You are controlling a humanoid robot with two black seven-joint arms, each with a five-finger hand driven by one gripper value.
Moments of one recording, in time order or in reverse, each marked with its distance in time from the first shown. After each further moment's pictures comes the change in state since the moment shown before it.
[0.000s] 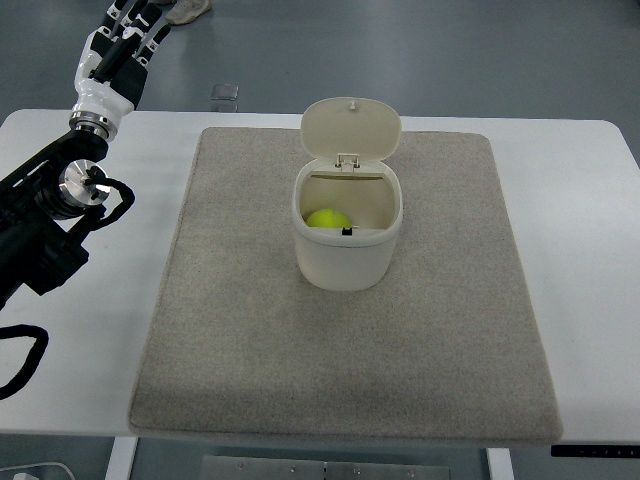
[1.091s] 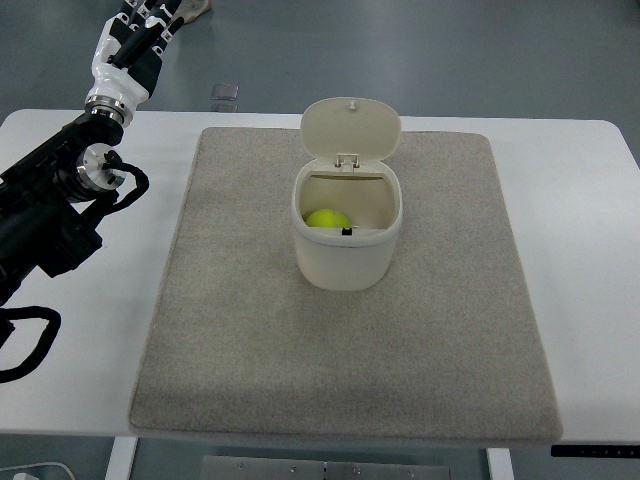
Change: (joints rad) left arm -0.100 -0.038 0.084 0.077 0.013 0.042 0.005; right arm 0.000 0.000 0.000 0.000 0.000 0.000 0.000
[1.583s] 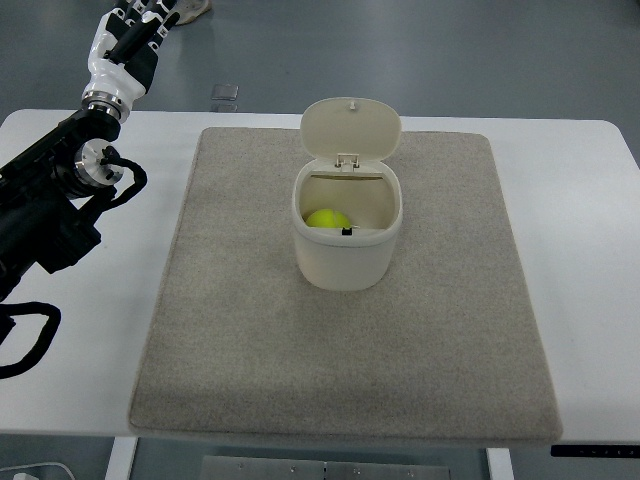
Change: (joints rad) left arm -0.003 -0.002 0.001 0.027 0.002 0.006 0.000; right arm 0.000 0.000 0.000 0.000 0.000 0.000 0.000
